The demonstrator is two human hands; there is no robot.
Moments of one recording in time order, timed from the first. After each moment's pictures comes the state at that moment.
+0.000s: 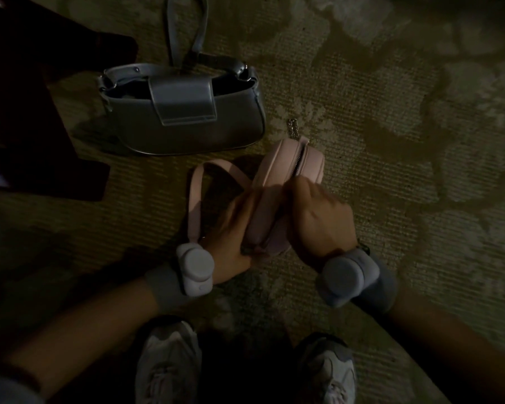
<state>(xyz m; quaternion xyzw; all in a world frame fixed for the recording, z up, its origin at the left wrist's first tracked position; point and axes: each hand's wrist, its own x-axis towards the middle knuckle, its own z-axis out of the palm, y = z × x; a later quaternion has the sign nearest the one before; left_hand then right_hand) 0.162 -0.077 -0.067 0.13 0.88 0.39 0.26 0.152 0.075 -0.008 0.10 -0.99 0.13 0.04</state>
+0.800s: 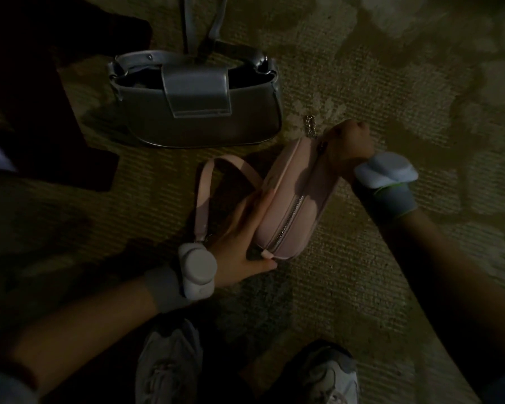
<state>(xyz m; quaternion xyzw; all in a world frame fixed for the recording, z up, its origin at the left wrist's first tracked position) 0.164 -0.089 -0.064 0.18 0.85 0.42 0.27 0.037 0.103 -0.032 -0.14 -0.95 0.22 -0.16</state>
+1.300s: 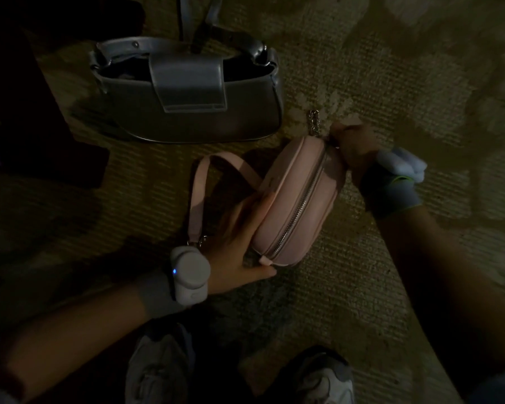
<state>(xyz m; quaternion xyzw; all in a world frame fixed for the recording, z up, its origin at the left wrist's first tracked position) 0.163 -0.086 -0.074 0.19 0.86 0.40 0.25 0.009 0.123 -0.081 -0.27 -0.83 0.45 -0.18</state>
